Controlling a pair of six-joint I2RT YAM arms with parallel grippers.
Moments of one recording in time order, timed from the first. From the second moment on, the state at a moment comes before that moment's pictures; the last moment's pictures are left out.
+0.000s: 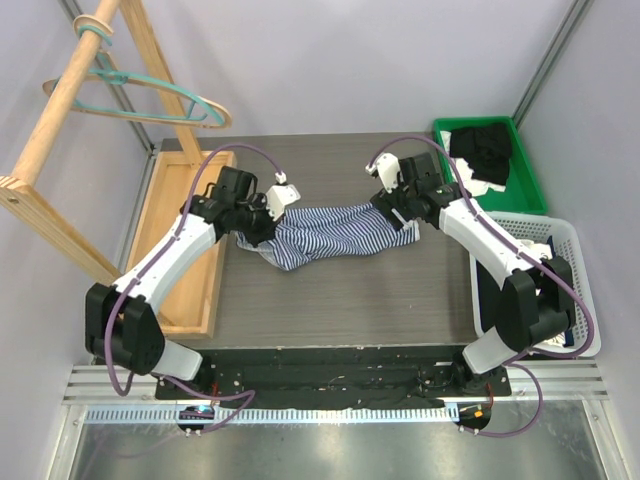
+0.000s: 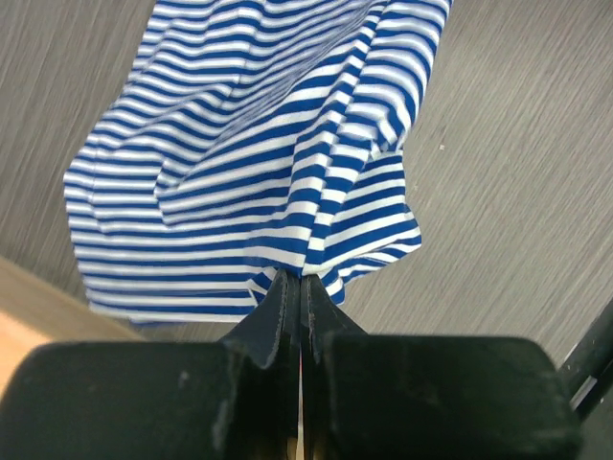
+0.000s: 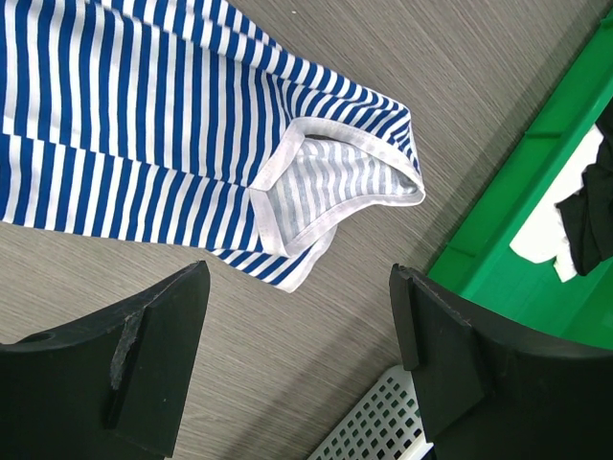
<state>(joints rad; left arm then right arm) -0.37 1.46 1.20 -0.68 0.41 0.58 0.37 1.54 1.26 -0.52 0.09 -0.47</state>
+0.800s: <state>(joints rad) -0.38 1.26 1.02 -0.84 0.25 0.64 0.27 1.82 1.32 -0.53 -0.30 -0.25</state>
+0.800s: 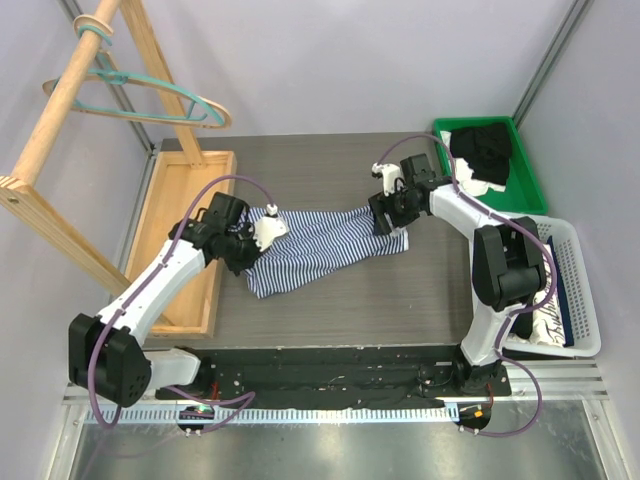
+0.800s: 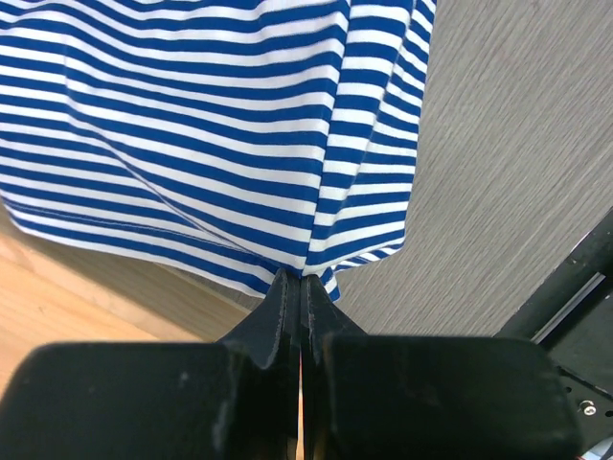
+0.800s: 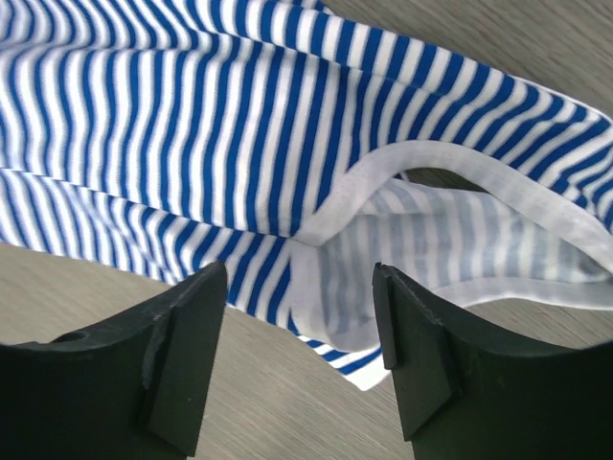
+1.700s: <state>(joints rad) -0.44 1.32 1.00 -0.77 0.27 0.60 0.21 1.96 1.36 -0.59 -0.52 -0.15</state>
